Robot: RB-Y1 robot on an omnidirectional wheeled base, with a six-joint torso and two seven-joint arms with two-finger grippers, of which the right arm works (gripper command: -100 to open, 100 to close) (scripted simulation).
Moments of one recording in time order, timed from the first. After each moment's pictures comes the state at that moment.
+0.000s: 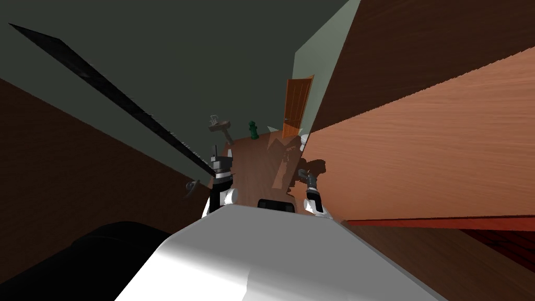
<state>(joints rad) -0.02 -0.06 -0.19 -0.79 -0.13 -0.75 0.09</state>
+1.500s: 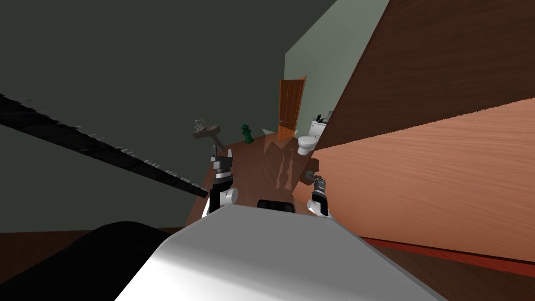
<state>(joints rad) -0.02 -0.04 -0.34 -0.79 -0.21 -0.75 0.13</state>
